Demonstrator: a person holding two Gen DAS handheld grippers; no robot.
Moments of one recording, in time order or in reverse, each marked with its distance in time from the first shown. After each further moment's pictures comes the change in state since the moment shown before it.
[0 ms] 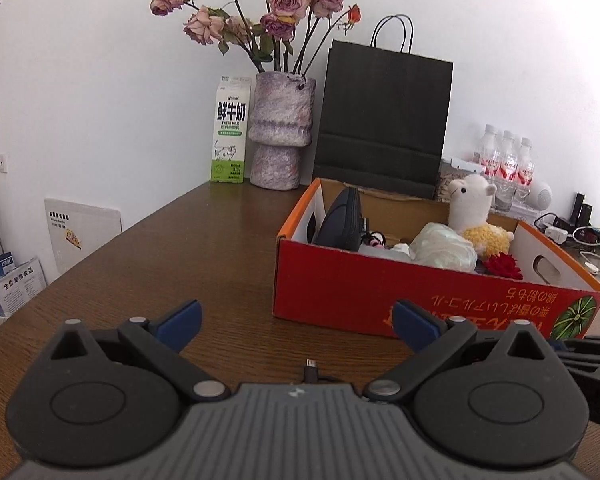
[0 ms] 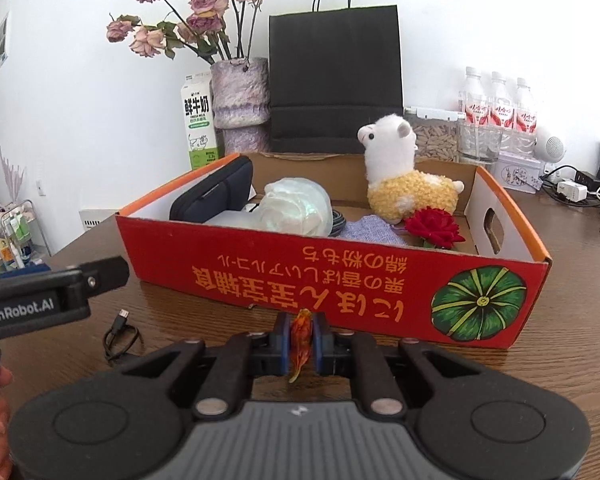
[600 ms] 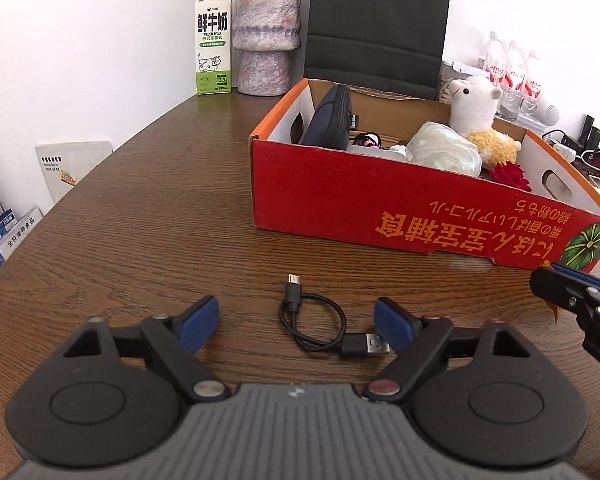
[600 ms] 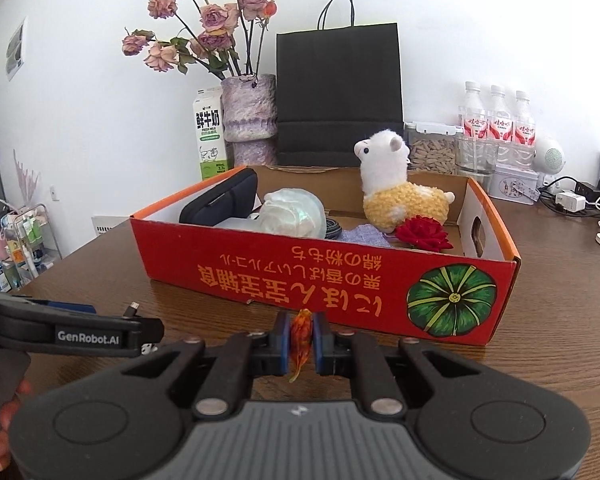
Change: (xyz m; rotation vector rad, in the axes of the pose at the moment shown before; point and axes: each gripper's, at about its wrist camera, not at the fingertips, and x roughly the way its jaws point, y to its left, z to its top) left arm 0.022 -0.016 -0.007 0.047 0.280 0.012; right arm -0.022 -0.015 -0.009 -0.017 -0.032 0.043
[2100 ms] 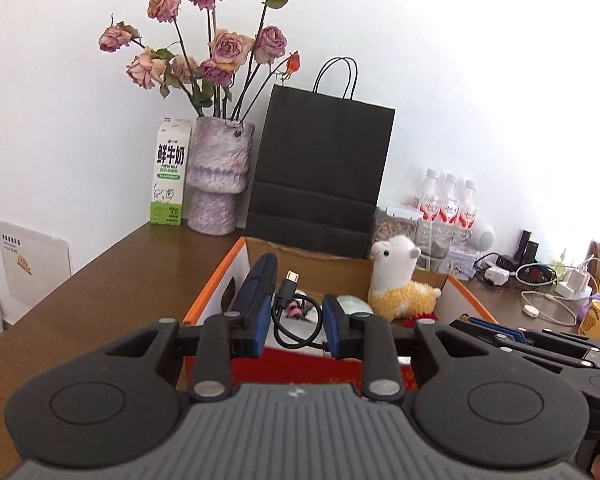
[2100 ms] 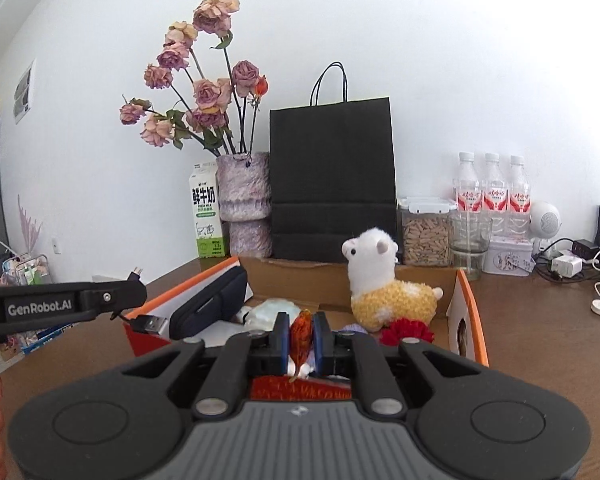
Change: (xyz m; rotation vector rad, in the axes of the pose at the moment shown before) left arm -0.051 -0.023 0.053 -0.046 -0.390 -0.172; right arm -0.006 -0.019 0.061 -0.001 -0.196 0.002
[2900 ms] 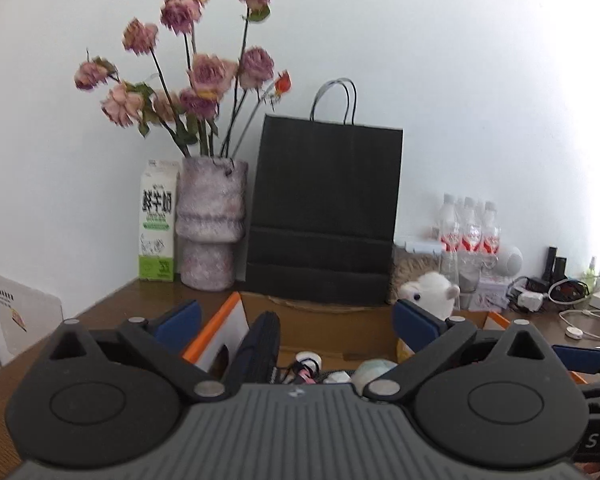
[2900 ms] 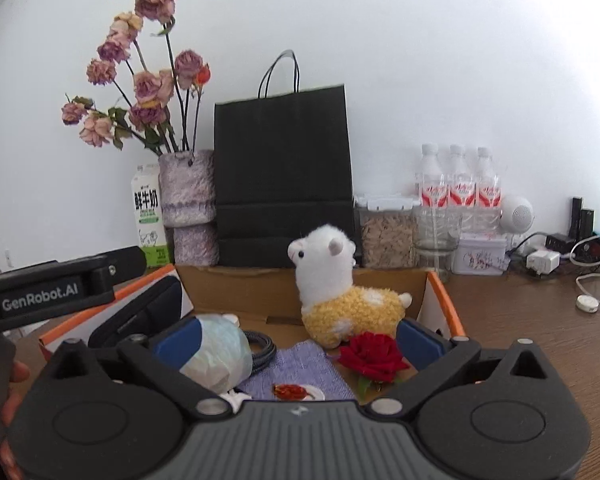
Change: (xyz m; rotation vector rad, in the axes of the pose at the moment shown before) left arm 0.068 -0.004 -0.009 0.083 -0.177 0.049; right arm 0.050 -0.020 -0.012 0.025 -0.048 -0.142
